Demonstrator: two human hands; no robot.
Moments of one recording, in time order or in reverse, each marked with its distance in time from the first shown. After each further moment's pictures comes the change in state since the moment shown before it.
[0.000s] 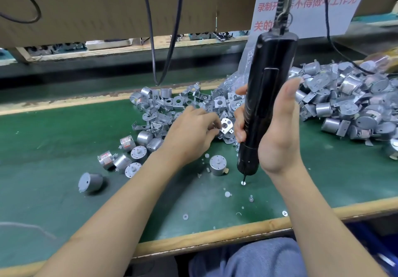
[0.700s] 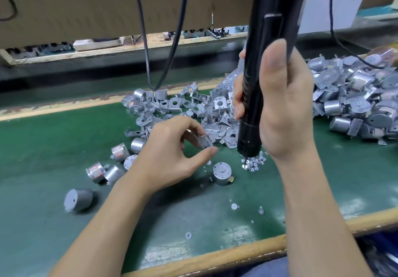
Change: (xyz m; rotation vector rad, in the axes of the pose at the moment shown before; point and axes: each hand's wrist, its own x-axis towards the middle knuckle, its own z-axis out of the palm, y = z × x) left_hand -0.033 -0.014 -0.025 -0.390 0.119 0.043; right_hand 0.028 -0.009 0.017 -0.068 -0.009 -0.163
